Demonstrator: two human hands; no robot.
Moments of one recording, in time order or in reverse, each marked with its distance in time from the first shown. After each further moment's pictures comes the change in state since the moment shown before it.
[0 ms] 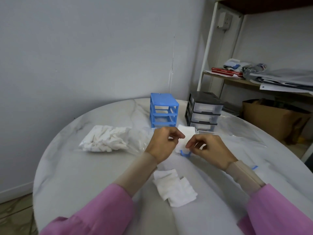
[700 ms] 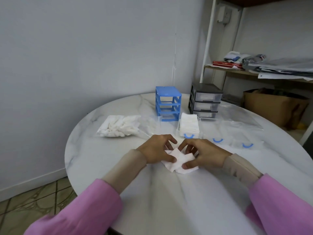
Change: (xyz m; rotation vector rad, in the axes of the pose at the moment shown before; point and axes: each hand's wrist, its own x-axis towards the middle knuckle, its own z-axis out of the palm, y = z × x) left_hand -0.068 0.001 -0.037 0.267 -0.430 -0.117; right_hand -0.051 -0.038 0.017 -0.004 -0.385 0.067
